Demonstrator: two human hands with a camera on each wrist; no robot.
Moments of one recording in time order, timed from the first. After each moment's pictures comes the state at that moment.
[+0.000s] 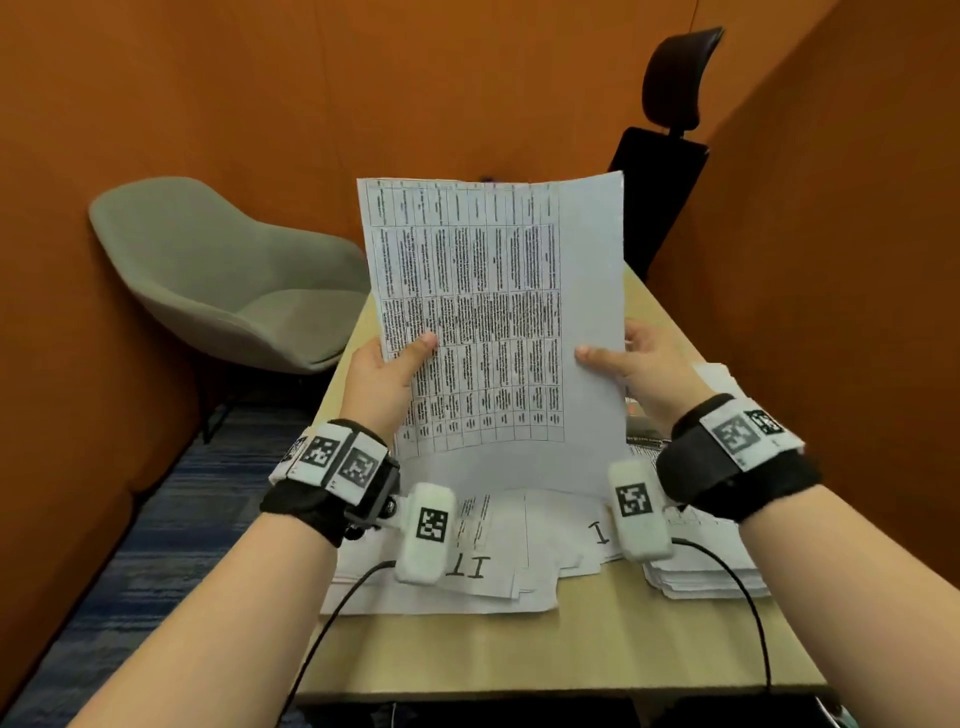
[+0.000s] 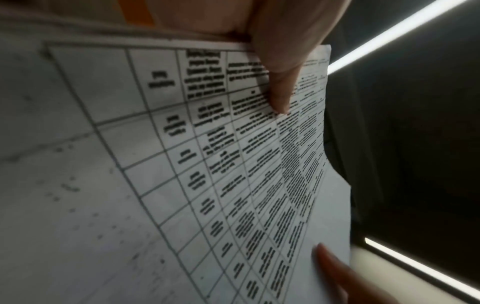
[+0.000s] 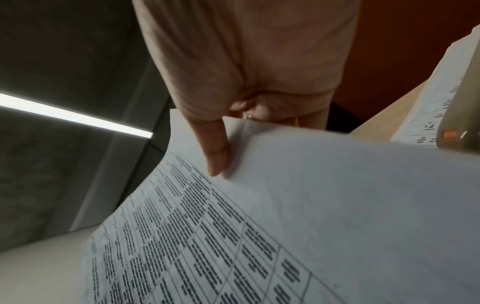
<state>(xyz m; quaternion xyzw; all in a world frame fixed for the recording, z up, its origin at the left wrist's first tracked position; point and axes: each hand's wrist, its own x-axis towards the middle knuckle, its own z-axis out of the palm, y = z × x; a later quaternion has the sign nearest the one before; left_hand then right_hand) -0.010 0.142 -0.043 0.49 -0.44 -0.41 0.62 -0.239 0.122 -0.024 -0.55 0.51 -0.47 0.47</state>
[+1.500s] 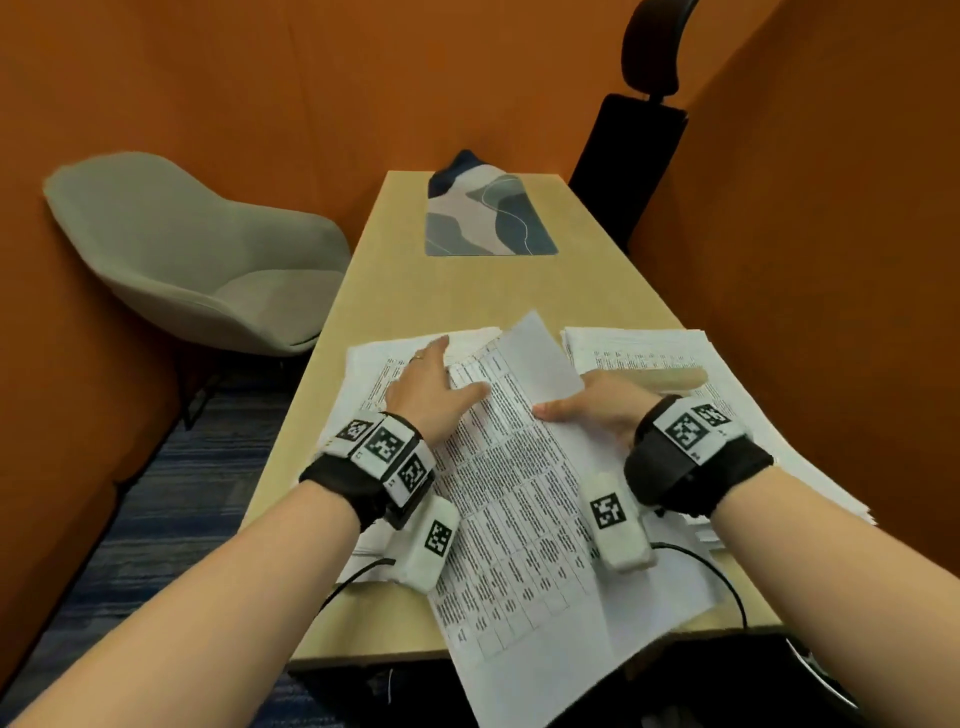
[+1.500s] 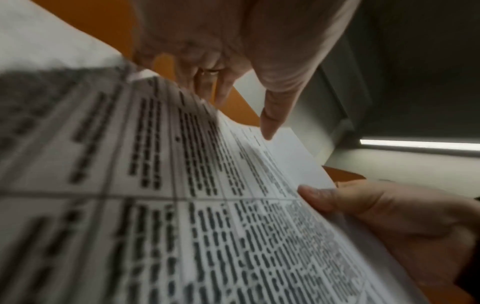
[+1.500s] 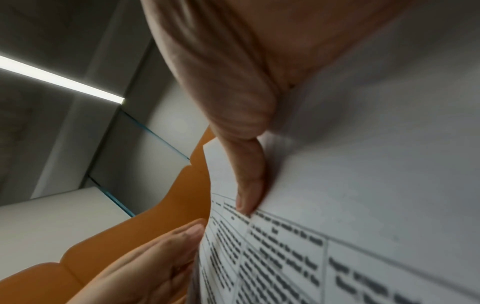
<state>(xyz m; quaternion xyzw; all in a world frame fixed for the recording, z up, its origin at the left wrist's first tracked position) -0.046 0.134 -0.082 0.64 -0.65 -0.28 0.30 -0.235 0.142 -0.057 -0.53 0.64 -0.20 0.51</state>
